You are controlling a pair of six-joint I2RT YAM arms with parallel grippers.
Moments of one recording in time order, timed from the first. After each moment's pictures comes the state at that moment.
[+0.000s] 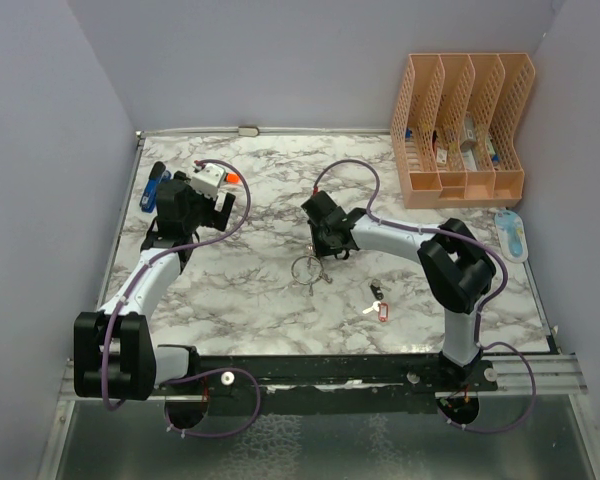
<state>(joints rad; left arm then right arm) -0.06 1.25 0.74 0.12 0.19 0.31 0.77 1.94 1.30 -0.41 0.20 0.51</state>
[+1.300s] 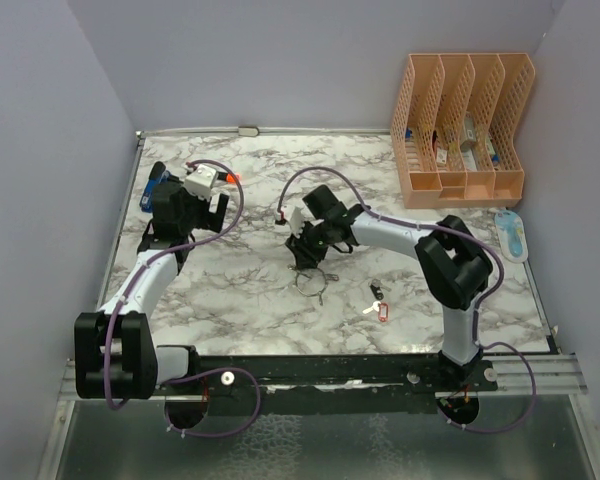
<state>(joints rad) -0.02 1.25 0.73 0.12 0.19 0.27 0.74 1.98 1.33 -0.35 -0.43 -0.33</state>
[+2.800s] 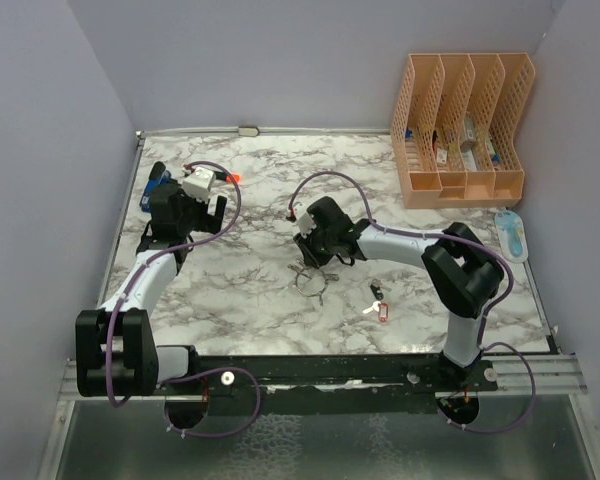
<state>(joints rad) 0.00 1.26 0.71 0.12 0.22 0.26 0.77 1.89 1.16 -0.17 -0.16 -0.07</state>
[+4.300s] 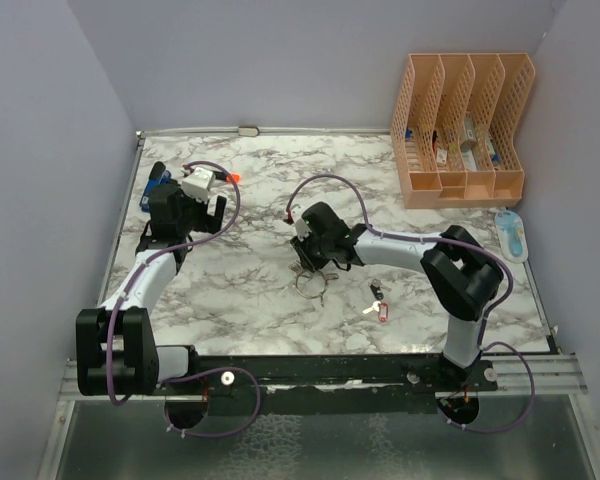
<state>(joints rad) 0.01 1.27 0.71 0.12 0.25 0.25 0.82 1.88 1.15 -0.15 -0.09 0.01</state>
